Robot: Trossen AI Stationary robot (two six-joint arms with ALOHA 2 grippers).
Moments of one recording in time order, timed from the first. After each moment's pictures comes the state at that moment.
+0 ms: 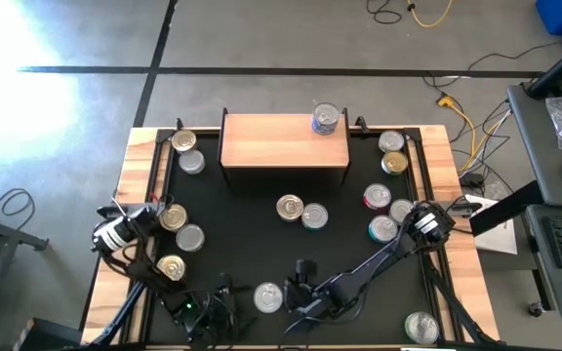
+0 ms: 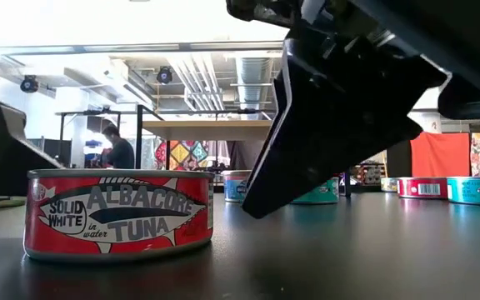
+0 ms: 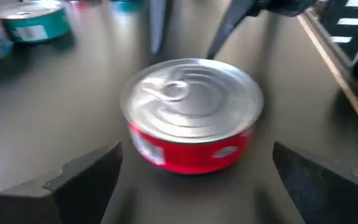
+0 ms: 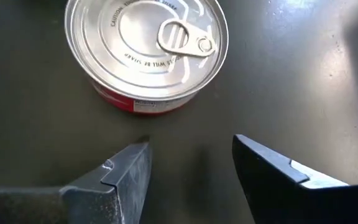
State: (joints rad) left arm -0.95 2.04 0.86 0.41 -1.00 -0.74; right arm 0.58 2.18 1.53 -0.45 0.46 0.45
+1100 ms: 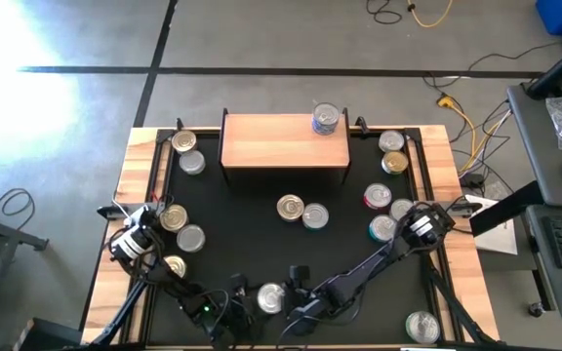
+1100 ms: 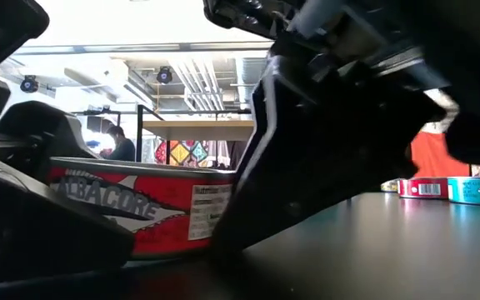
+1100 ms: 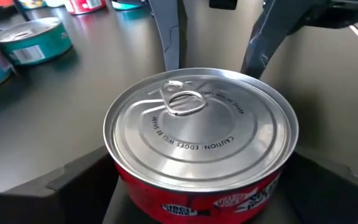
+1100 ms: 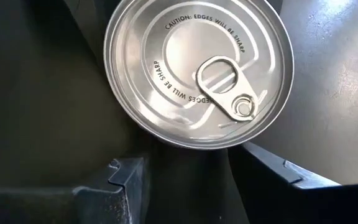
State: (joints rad) left arm -0.84 2.19 0.99 0.45 -1.00 -0.56; right arm 0.54 2.22 1.51 -0.29 0.42 0.32
